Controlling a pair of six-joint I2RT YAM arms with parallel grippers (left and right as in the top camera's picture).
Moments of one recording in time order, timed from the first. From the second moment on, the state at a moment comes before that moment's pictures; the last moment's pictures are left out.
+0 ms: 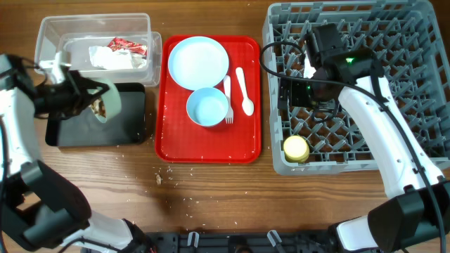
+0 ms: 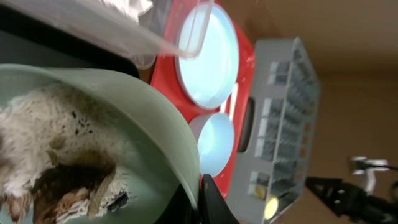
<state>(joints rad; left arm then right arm) 0.54 1.76 1.44 -1.11 0.92 0.03 0.26 1.64 1.50 -1.22 -0.06 0.31</state>
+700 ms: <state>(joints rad) 0.69 2.03 1.43 -1.08 1.49 0.03 0.26 1.64 1.50 -1.22 -0.06 0.28</state>
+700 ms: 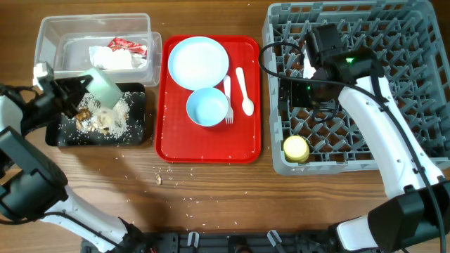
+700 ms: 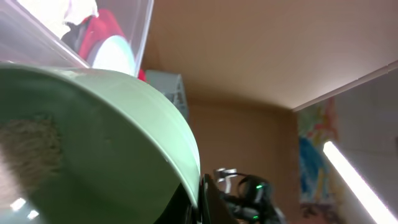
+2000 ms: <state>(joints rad) -0.10 1.78 1.43 -1.33 0.65 -0.03 0.26 1.64 1.50 -1.21 -0.07 0.20</state>
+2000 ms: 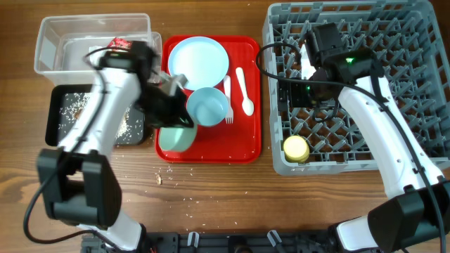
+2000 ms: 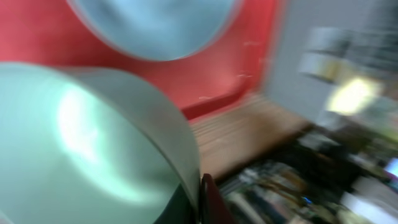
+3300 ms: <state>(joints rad) -0.03 1.67 1.49 -1.12 0.09 -0.57 0.52 2.00 1.47 -0.72 -0.29 0.56</state>
